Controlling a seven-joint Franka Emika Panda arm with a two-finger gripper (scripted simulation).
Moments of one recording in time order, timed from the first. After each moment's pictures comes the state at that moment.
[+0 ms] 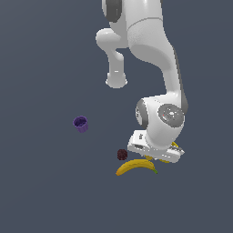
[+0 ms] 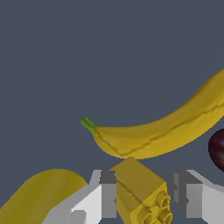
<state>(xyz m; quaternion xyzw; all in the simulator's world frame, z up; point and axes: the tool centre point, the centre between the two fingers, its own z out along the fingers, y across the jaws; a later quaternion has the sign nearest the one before) 0.113 0.146 0.080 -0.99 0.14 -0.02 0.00</state>
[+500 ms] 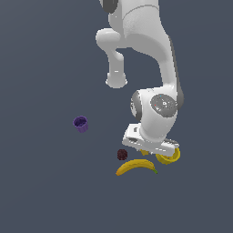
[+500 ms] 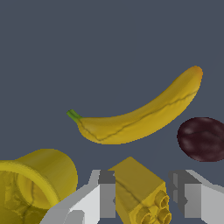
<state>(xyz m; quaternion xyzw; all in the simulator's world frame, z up) 0.096 0.124 0.101 -0.99 0.14 -0.02 0.00</state>
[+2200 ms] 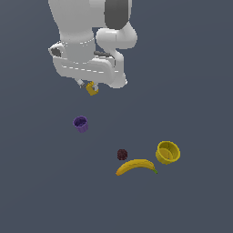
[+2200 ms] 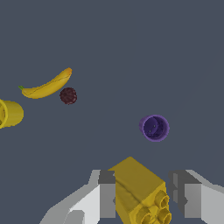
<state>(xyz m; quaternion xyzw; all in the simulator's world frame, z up) -0.059 -0.103 0.330 -0.99 0.14 0.00 0.00</state>
